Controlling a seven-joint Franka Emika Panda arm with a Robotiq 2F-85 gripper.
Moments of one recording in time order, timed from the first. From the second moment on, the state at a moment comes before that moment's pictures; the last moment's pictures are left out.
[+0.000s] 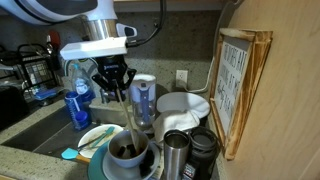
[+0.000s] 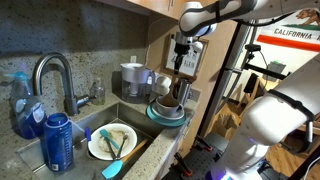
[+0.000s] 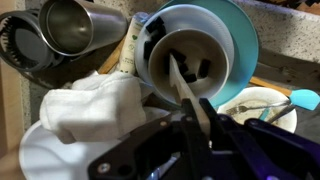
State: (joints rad) arm -0.02 -0.37 -0.14 -2.33 -0.17 2.05 -0.57
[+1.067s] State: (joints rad) arm 0.00 -0.35 -0.16 -2.31 -0.09 1.94 -0.63
